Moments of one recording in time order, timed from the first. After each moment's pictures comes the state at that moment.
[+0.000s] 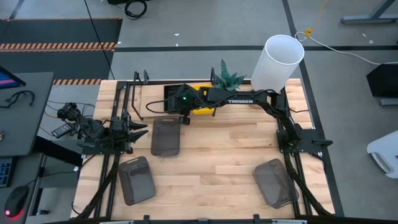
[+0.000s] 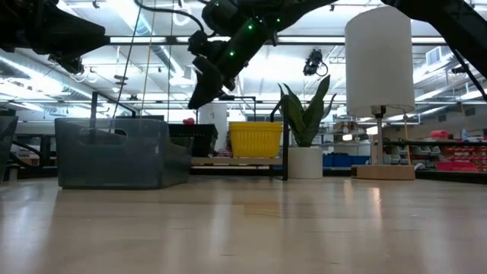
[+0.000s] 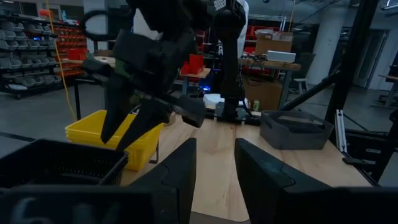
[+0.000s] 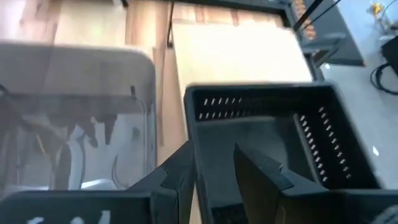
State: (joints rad) left arm -0.59 0.01 0.16 -0.08 -0.81 -0.07; right arm -0.20 2.14 1.88 -0.48 0.09 -0.21
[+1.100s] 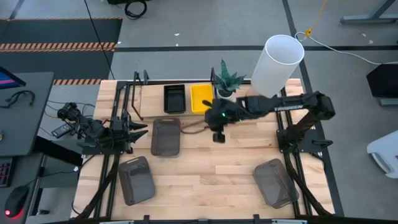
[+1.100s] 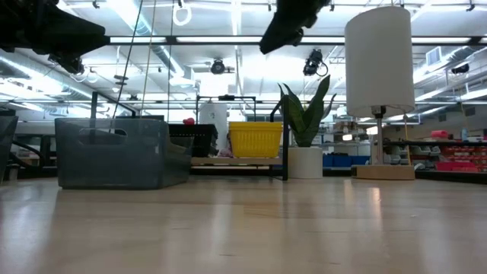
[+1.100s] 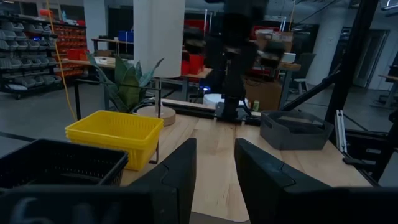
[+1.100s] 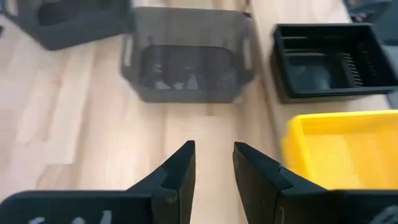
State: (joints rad) left arm -0.59 0.01 0.16 -0.08 -0.81 -0.07; right arm 0.01 1.57 1.42 -0.65 0.08 -0.02
